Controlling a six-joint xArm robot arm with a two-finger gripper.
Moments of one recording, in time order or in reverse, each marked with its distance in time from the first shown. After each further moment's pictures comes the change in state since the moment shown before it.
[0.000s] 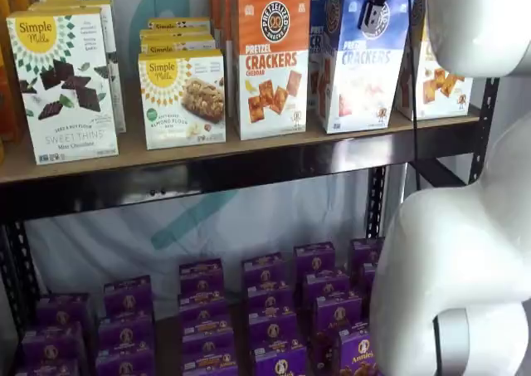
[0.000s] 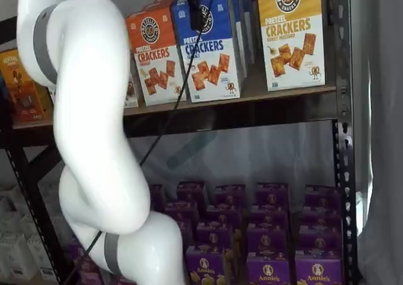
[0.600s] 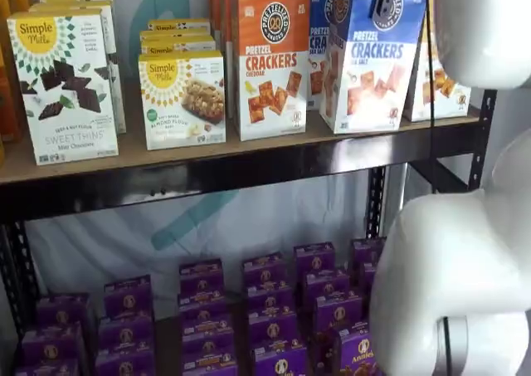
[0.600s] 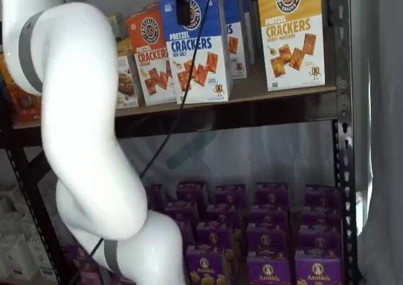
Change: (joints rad) arm -0.029 -0.081 -0.012 0.028 0.151 0.003
